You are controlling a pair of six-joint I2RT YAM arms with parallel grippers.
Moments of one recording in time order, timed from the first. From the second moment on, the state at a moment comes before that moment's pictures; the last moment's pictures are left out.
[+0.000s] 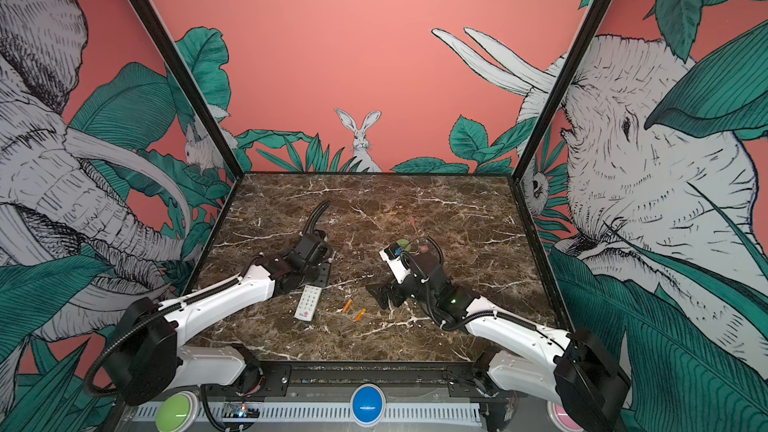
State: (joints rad) left arm -0.69 1.28 0.79 -0.54 -0.24 -0.38; right arm 0.82 1.08 0.53 0.09 -0.22 0.16
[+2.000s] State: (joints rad) left arm -0.69 0.86 0.58 0.39 0.52 -0.53; right arm 0.77 1.14 0.50 0.67 -0.77 0.40
